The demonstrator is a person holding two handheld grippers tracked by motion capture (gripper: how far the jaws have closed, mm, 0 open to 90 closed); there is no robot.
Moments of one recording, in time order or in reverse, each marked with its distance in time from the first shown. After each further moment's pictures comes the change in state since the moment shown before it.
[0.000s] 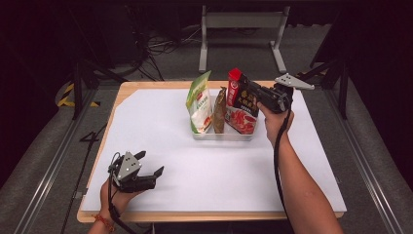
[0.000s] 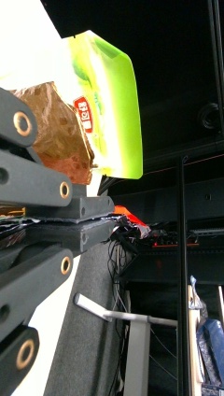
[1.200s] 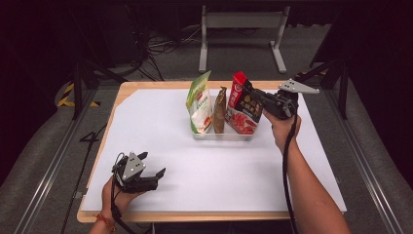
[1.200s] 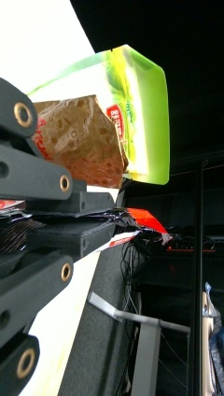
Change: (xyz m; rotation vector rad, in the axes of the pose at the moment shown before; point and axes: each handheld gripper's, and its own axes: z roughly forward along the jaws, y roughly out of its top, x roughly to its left) left arm -0.004 -0.001 0.006 0.046 0.002 0.023; right arm 0.001 -0.006 -0.021 0.074 0.014 -0.046
